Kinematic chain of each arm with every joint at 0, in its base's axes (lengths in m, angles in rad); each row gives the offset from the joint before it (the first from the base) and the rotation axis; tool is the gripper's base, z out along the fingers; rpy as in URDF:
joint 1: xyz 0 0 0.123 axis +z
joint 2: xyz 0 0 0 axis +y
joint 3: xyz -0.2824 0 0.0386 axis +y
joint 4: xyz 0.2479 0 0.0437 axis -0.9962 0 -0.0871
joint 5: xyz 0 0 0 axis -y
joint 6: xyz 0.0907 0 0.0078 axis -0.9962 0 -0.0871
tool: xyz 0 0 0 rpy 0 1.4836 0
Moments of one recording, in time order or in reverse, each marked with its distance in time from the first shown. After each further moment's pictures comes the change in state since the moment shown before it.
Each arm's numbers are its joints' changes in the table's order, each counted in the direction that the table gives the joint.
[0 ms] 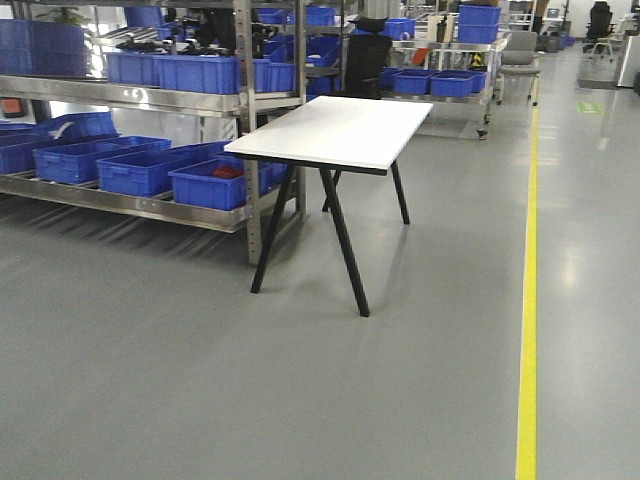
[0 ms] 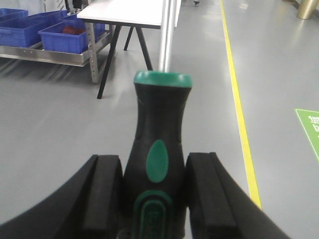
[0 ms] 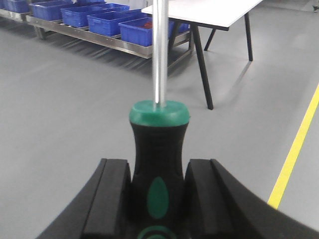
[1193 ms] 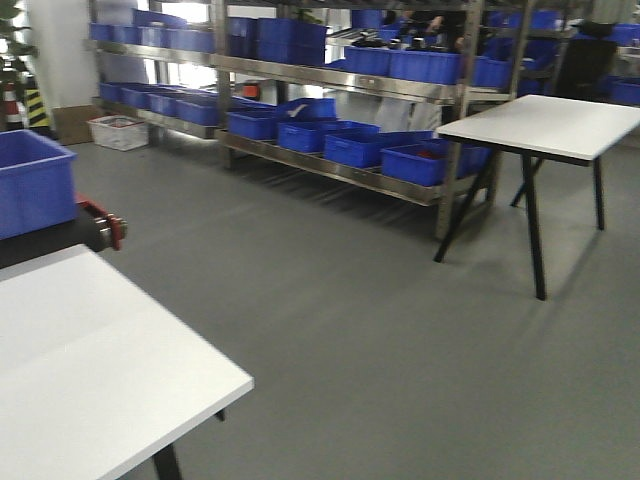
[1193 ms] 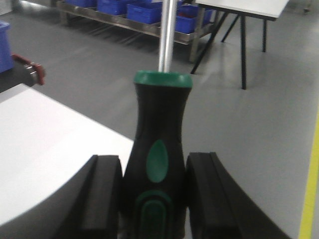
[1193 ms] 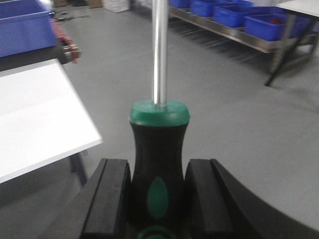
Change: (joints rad) left arm 0.000 0.003 0.000 -0.001 0.000 0.000; right arm 0.000 0.000 0.000 -0.002 0.004 0.000
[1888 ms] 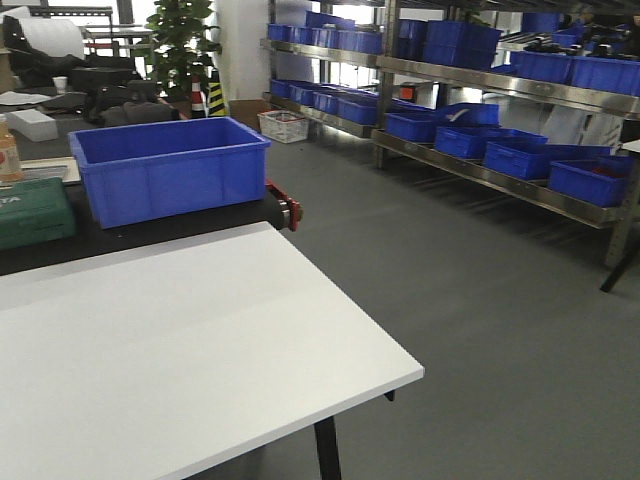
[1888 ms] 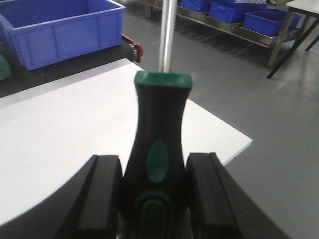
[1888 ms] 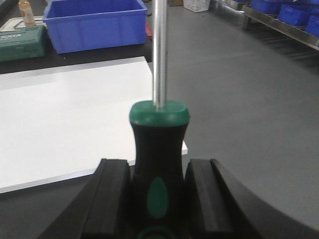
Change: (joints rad) left arm 0.000 0.035 0.000 0.001 0.017 0.000; right arm 0.000 0.000 0.000 0.004 0.002 0.000
